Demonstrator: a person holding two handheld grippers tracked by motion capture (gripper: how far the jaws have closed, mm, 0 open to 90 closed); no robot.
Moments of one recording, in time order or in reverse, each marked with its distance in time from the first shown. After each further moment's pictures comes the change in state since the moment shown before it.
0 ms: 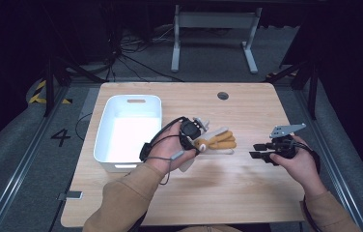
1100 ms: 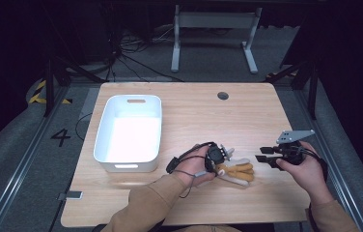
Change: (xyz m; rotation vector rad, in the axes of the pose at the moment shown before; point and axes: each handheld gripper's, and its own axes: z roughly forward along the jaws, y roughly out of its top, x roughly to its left) left arm -0.045 0.011 0.108 0.120 -0.073 0.290; right arm 0.007 -0.016 -0.016 -0.017 -0.061 -0.004
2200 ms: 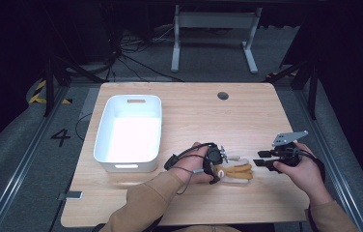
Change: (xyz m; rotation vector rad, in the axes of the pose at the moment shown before) left arm 0.010 -0.004 0.017 -0.024 -0.010 0.122; right arm 0.005 -0.001 0.008 0.069 0.032 -0.017
